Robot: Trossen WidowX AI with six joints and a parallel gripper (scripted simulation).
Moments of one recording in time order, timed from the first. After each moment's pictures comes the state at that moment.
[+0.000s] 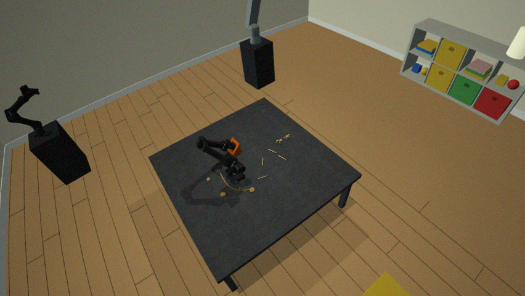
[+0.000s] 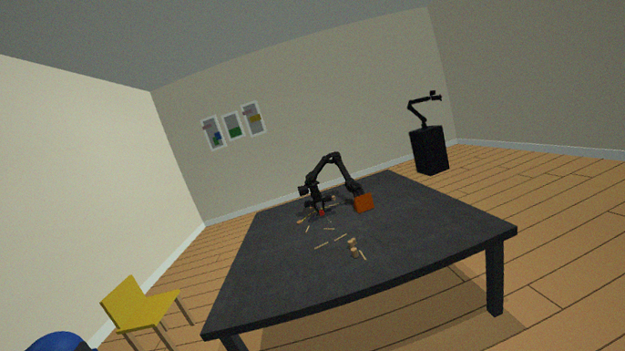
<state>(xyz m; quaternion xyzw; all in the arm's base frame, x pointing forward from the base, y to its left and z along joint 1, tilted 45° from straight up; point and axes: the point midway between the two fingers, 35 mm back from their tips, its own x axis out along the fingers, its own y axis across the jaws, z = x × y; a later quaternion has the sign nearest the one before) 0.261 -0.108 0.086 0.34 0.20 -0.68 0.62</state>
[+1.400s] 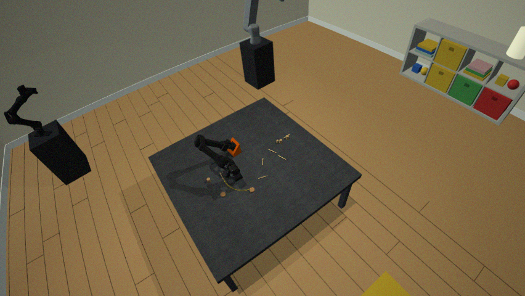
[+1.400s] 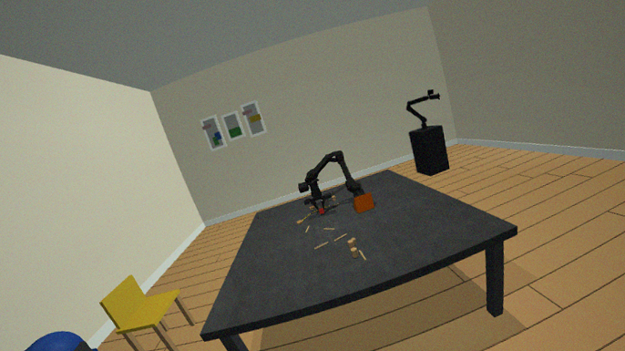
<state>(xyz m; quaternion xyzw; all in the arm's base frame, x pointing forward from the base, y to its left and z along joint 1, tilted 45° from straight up) 0.258 -0.106 0.100 0.40 0.26 -0.65 0.59</state>
